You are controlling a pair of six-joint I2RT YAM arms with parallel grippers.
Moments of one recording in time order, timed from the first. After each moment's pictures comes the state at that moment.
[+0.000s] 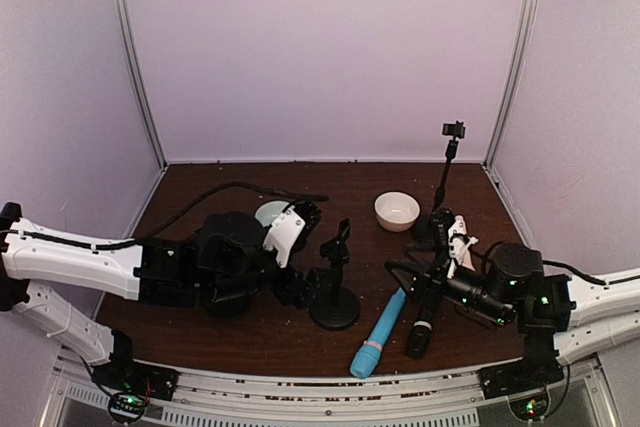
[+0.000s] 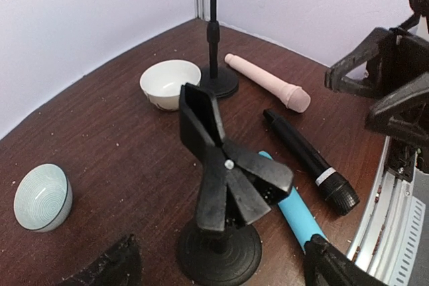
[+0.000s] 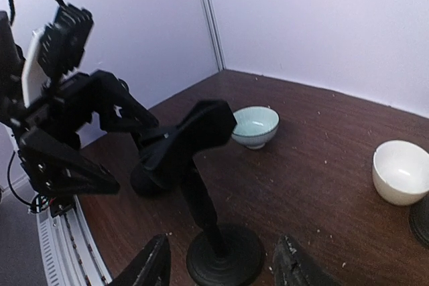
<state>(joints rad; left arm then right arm) -1.28 1.33 0.87 0.04 -0.33 -0.18 1.24 0.84 0.41 0.34 0.37 0.25</state>
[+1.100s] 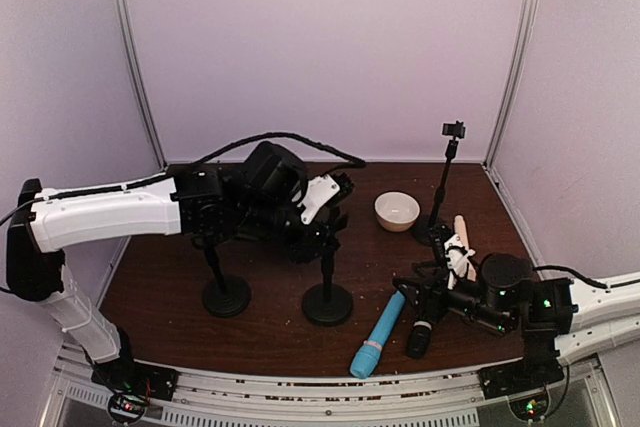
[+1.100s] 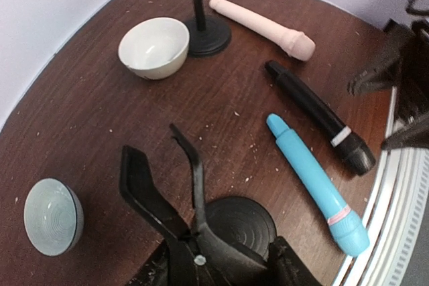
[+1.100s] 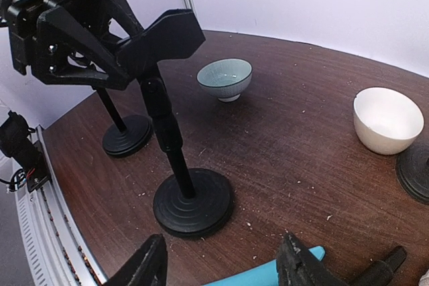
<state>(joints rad) -1.10 1.59 1.38 -0.51 -0.07 -0.04 1.24 0.80 0.37 0.13 0.43 0.35</state>
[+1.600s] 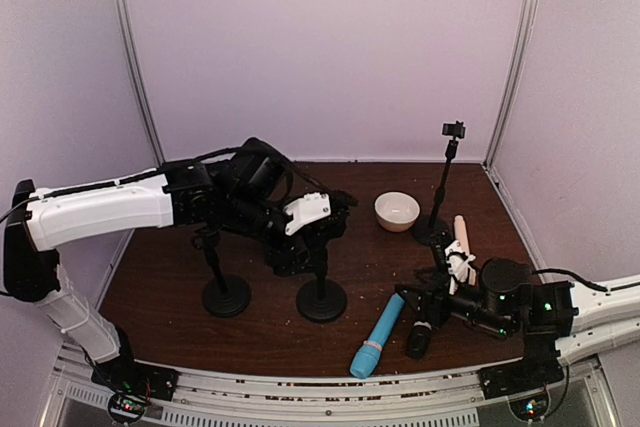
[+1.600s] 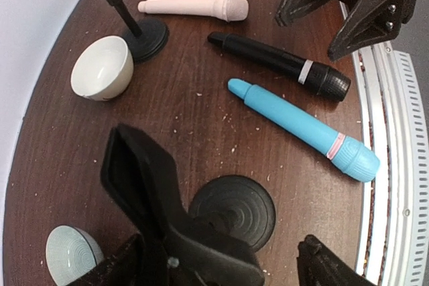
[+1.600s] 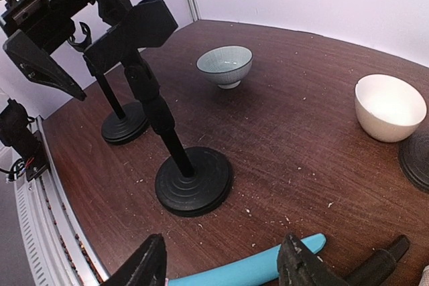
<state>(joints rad) -1.02 1.56 1.35 -0.60 0.21 0.41 1.24 0.77 0.33 0.11 0.41 0.36</state>
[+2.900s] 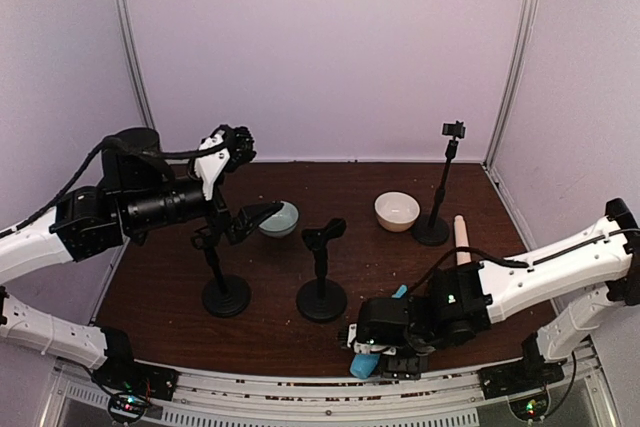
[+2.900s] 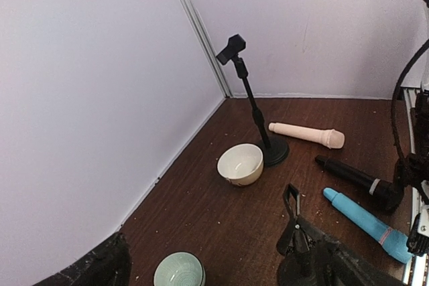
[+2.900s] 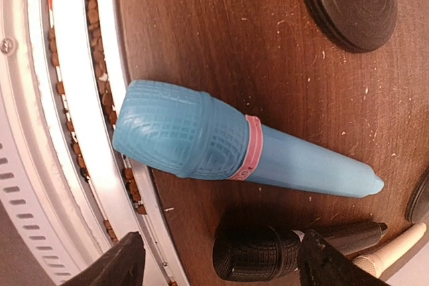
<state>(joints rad) -1.02 1.02 1.04 -0.18 -0.07 0.35 1.46 1.51 1.03 -0.89 0.26 0.01</state>
